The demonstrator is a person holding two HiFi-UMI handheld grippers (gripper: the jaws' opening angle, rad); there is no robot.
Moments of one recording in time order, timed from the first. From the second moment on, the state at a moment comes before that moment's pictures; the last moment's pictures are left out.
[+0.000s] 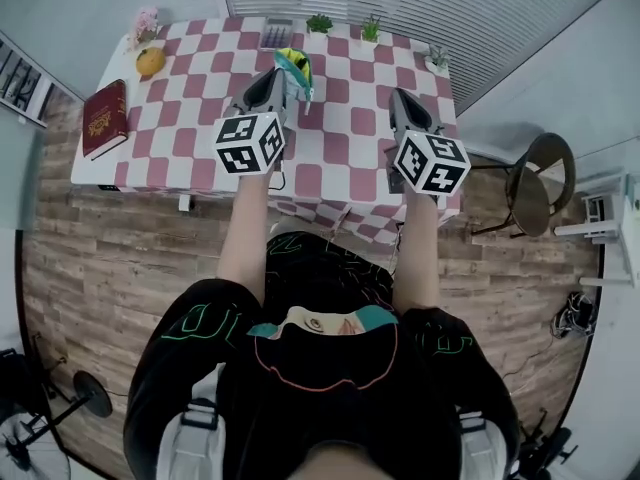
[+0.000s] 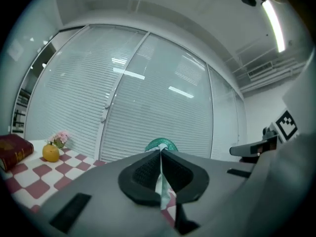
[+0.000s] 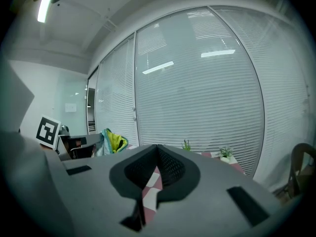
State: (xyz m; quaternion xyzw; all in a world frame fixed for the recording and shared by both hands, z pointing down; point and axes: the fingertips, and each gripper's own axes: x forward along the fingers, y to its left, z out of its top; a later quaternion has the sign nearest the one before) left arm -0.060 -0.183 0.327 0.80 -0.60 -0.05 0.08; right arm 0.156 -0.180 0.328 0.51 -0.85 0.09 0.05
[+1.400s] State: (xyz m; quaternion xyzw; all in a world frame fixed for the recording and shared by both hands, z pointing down) left arm -0.037 -0.178 0.290 0.76 -0.64 0.00 -0.07; right arm 0.174 -0.176 0.323 0.53 -0.85 0.07 0.01
